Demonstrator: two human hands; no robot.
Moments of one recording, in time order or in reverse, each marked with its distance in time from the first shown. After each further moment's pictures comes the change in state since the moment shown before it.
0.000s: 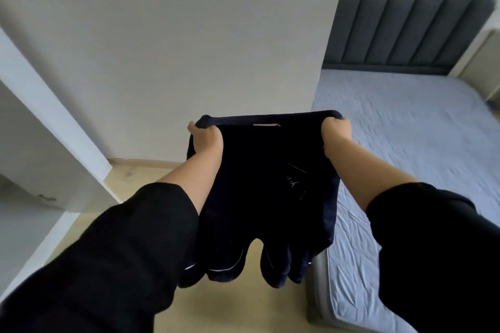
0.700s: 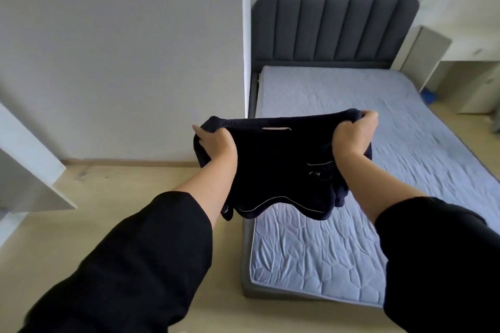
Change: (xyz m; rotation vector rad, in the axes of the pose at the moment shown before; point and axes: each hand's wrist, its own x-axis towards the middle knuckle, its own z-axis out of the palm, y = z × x) left_hand -0.297 -0.088 0.213 -0.135 0.013 0.035; right_hand 0.047 0.085 -0.359 0.068 0.363 -0.376
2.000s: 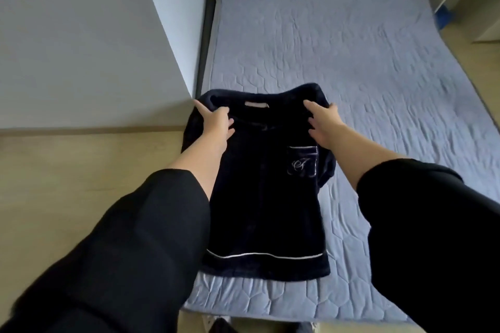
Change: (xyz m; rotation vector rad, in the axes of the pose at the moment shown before) left_hand 0.125 -0.191 0.345 0.096 -0.320 -0.421; right_hand 0.329 0.270 0.116 0.072 -0.521 0.741
